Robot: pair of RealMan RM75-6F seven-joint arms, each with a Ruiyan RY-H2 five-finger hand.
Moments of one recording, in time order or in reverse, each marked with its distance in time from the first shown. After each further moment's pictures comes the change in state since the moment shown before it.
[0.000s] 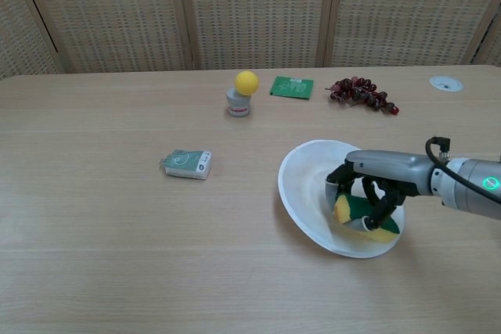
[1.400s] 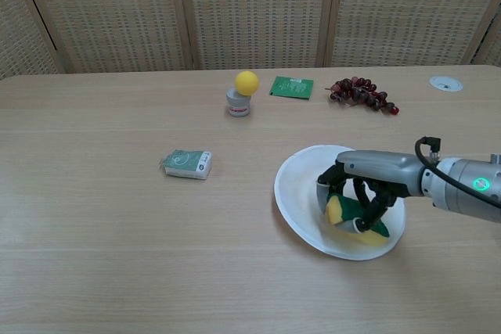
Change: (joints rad) left arm 0.000 0.005 0.003 -0.001 0.002 -0.001 -0.010; right arm 0.006 0.003 0.021 -0.055 0.040 -0.012 -0.081
